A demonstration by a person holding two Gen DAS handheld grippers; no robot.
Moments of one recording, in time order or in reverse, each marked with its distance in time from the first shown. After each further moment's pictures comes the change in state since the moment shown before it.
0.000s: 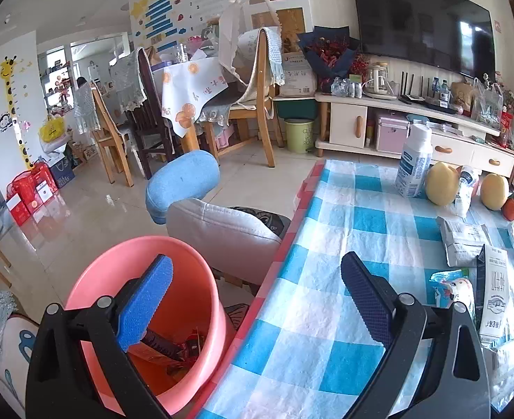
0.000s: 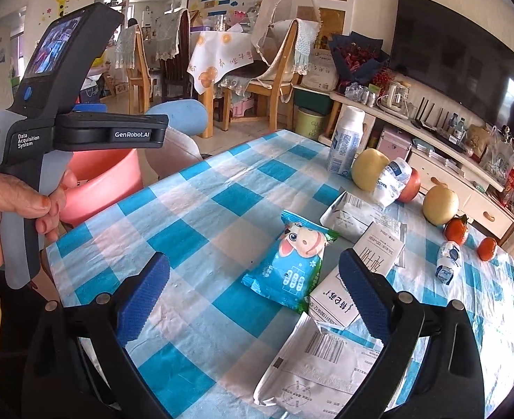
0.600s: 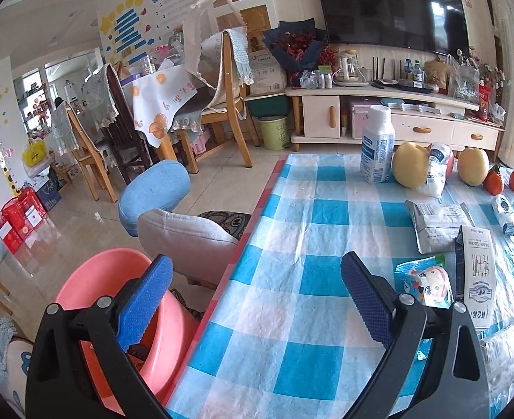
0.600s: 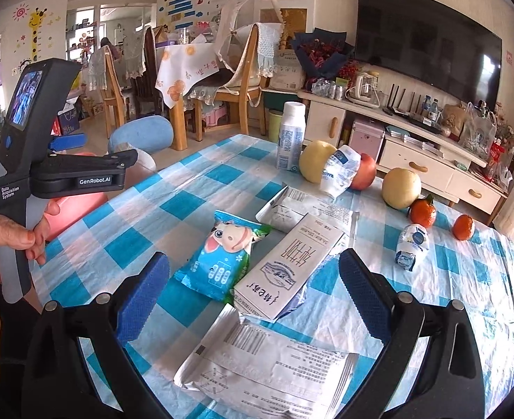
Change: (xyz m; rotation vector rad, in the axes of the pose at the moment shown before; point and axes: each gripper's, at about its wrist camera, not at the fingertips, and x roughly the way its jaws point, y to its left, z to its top) left arm -0.002 -0.053 0.000 0.112 0.002 -0.051; right arm -0.021 -0.074 -0.012 0.117 -0.030 -0.053
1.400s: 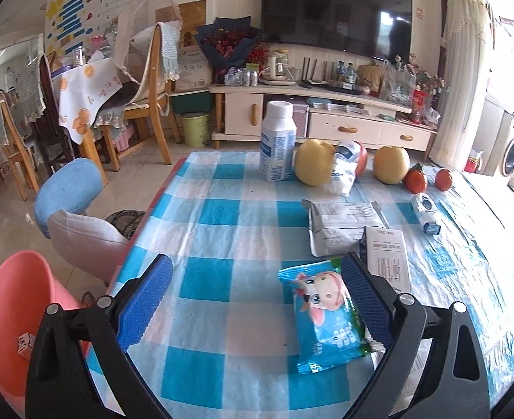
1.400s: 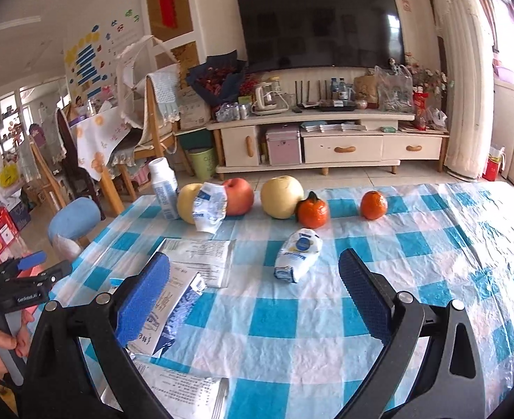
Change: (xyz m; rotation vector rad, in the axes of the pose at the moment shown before) left arm 0.003 -0.065 0.000 0.019 0.011 -0.341; right arm -0.040 -0.159 -0.005 0.365 -0.127 -0.196
